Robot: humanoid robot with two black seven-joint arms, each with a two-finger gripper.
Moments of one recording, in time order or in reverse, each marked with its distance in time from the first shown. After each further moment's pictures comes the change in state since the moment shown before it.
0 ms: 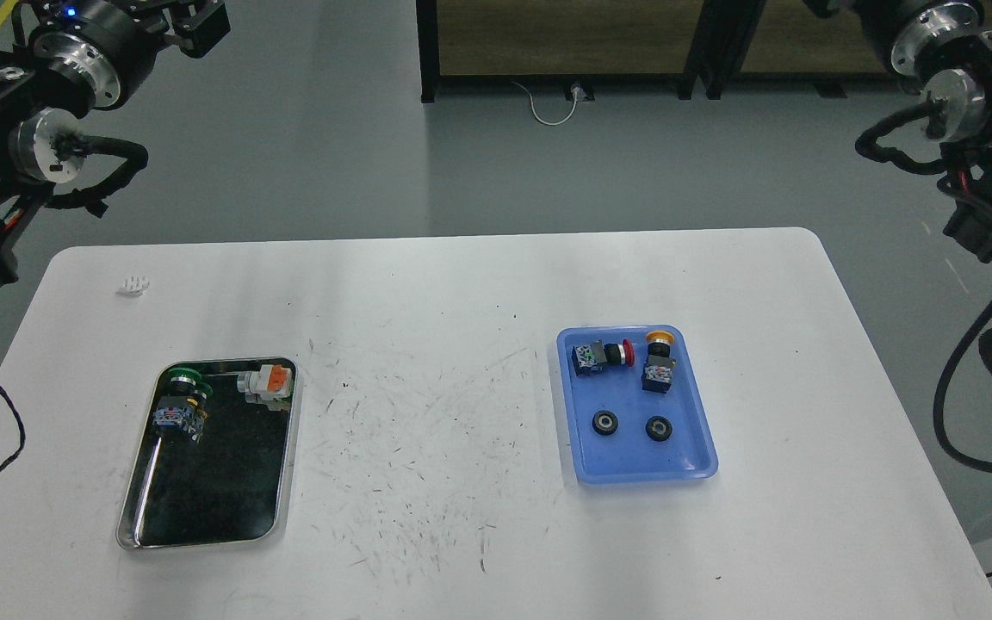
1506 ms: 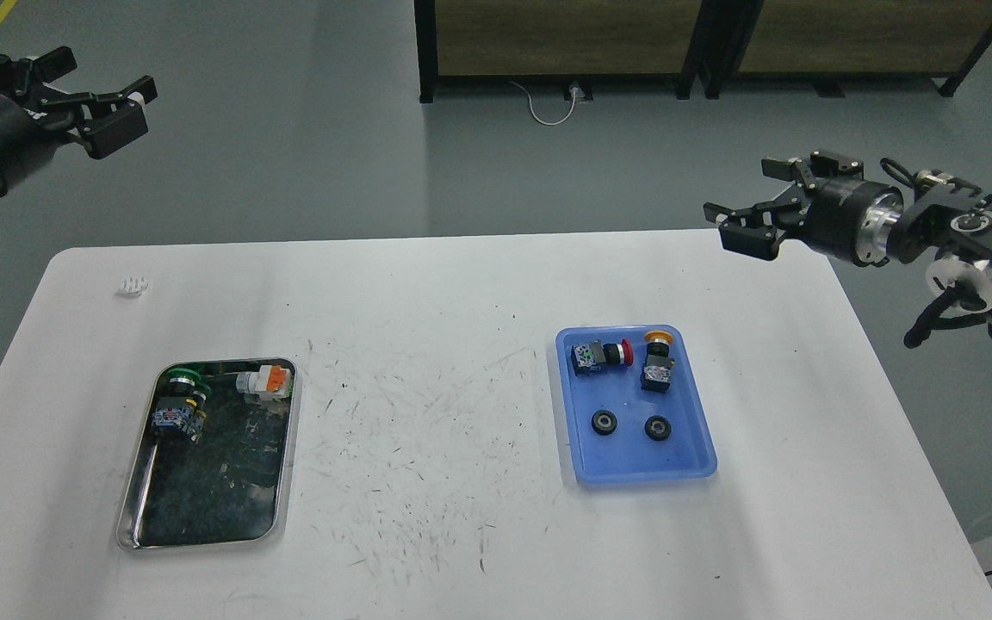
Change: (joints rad) left arm 0.158 0.266 0.109 -0.040 0.059 -0.461 -0.165; right arm -0.277 -0.335 -0.378 0.621 -0.107 0.265 -0.005
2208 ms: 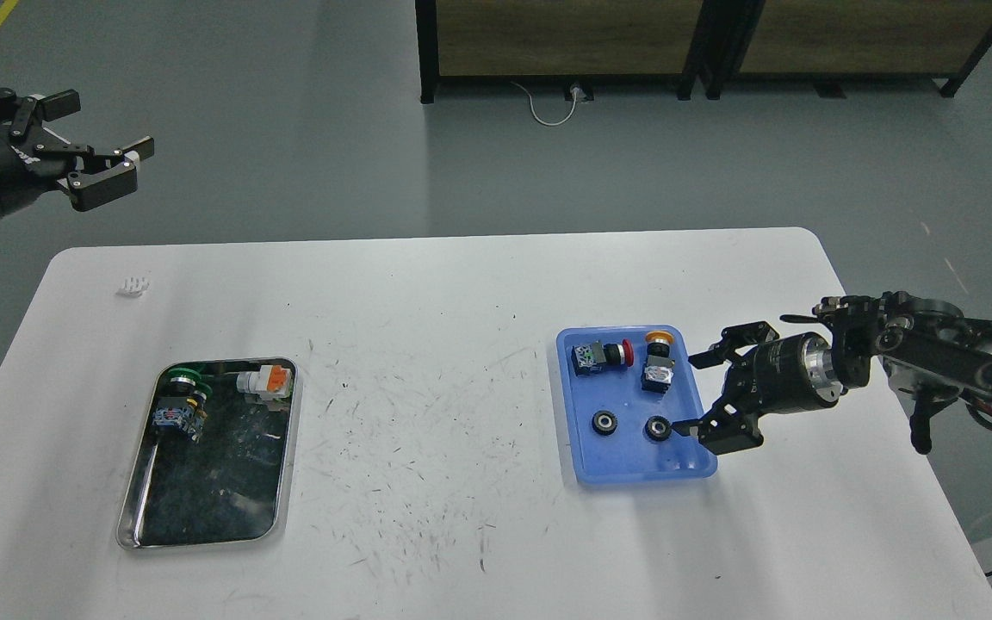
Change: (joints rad) left arm 0.022 0.043 0.028 -0.008 0.157 -0.040 -0.020; right arm -0.004 0.060 -0.333 0.067 -0.225 0.211 -0.005
